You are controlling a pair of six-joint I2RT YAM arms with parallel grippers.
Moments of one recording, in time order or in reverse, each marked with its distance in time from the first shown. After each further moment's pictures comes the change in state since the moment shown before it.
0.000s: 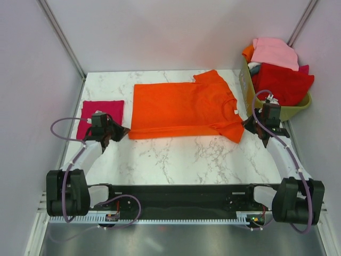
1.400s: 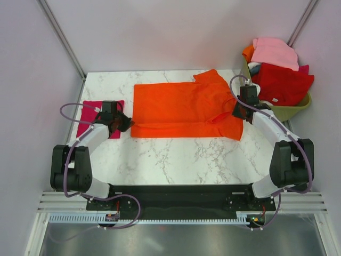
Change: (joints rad) left arm -0.105 0.251 0.236 -0.054 -0.116 -0.003; right arm 0.212 0.377 0.327 -0.079 0.296 -0.101
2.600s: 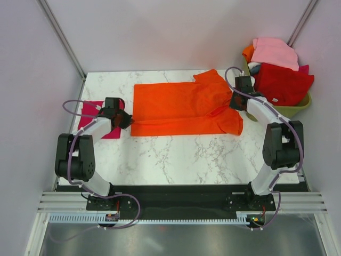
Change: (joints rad) left arm 0.000 0.140 0.086 -0.010 -0.052 -0.013; right arm 0.000 0.233 0.227 -0.036 0.026 -0.034
